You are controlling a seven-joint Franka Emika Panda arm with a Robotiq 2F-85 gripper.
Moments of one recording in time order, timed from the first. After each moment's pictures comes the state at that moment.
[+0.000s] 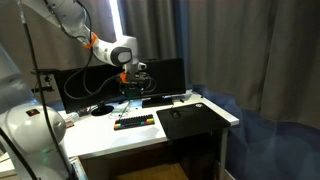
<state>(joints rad) 0.28 -0.21 0.09 -2.46 0.28 2.38 -0.68</state>
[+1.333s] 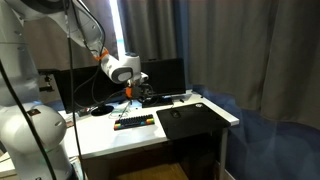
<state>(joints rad) 0.29 0.02 0.15 -2.46 0.58 2.73 -0.94</state>
